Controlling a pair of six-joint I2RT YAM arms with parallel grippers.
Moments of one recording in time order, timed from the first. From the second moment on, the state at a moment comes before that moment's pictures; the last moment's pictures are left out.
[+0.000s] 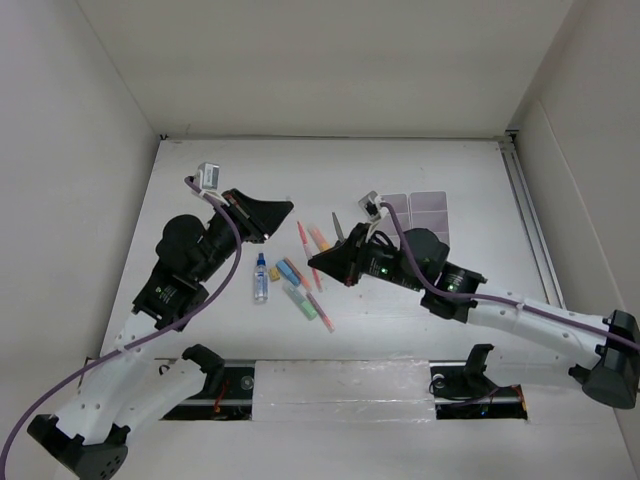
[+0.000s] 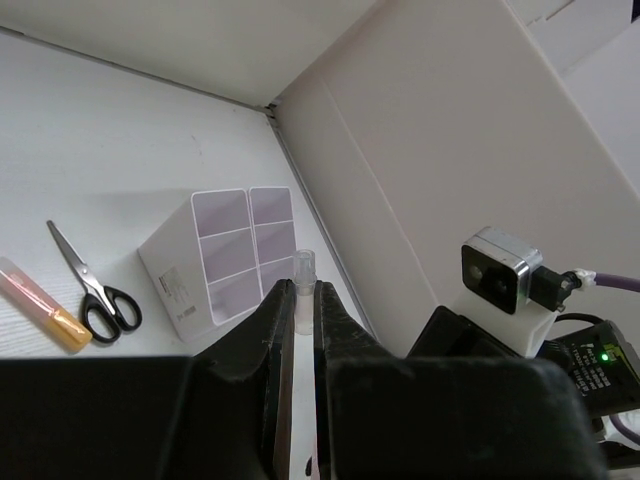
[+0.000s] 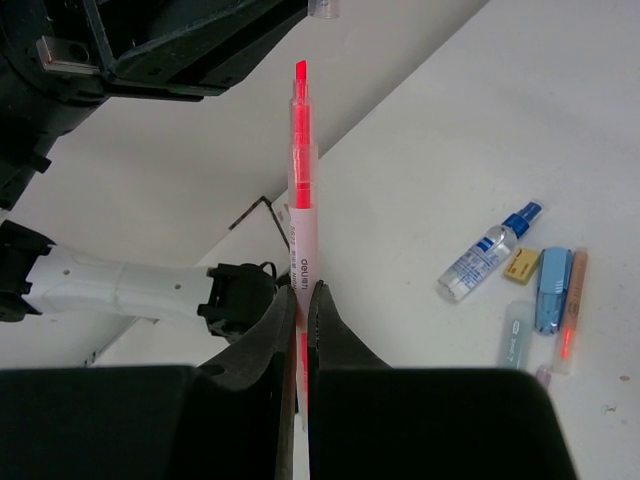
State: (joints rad) left arm -0.55 0.74 0.89 -0.11 0.11 -0.83; right arm 1.02 1.10 0.86 0.23 -0.13 0.60
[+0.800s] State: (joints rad) left arm -0.55 0.74 0.89 -0.08 0.14 -0.85; right arm 1.02 1.13 0.86 0.26 -0.15 0.60
